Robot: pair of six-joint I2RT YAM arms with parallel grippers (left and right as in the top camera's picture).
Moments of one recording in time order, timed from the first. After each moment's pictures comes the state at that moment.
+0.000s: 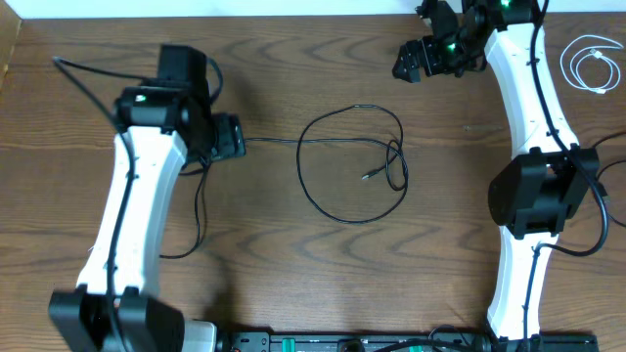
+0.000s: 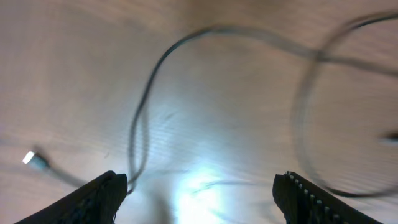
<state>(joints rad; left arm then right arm) -0.07 1.59 1.49 -1.24 -0.04 -0.29 0.11 2.30 2.33 -1.25 -0.39 -0.14</state>
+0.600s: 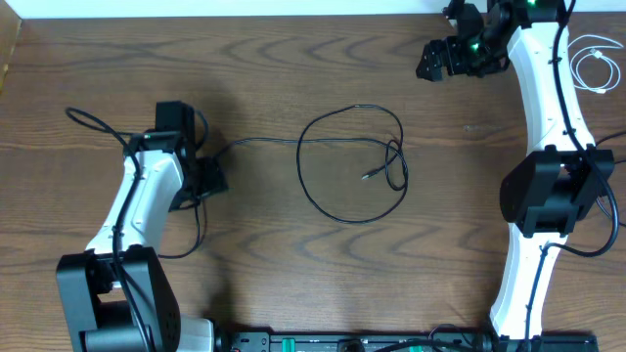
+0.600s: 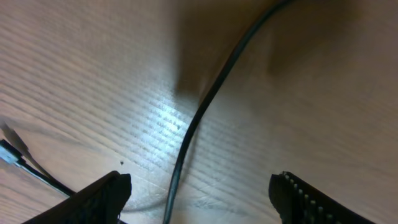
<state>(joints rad) 0.08 1.62 1.06 -0.90 -0.09 -0.32 0.03 2.30 2.33 -1.30 -0.36 -0.14</state>
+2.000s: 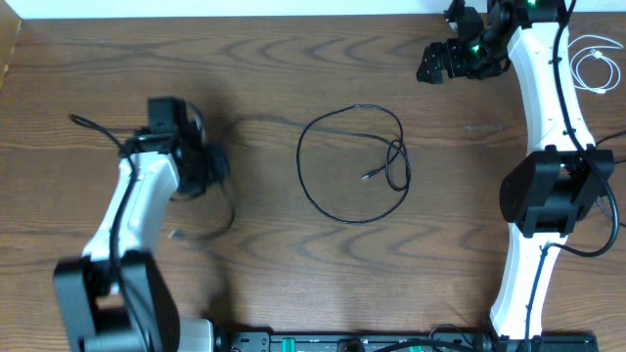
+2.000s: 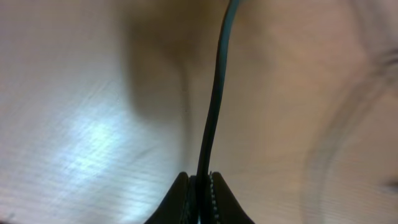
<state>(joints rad) 0.10 1.58 1.08 -0.73 0.25 -0.34 0.03 2.30 2.33 -1.32 -0.36 -0.14</state>
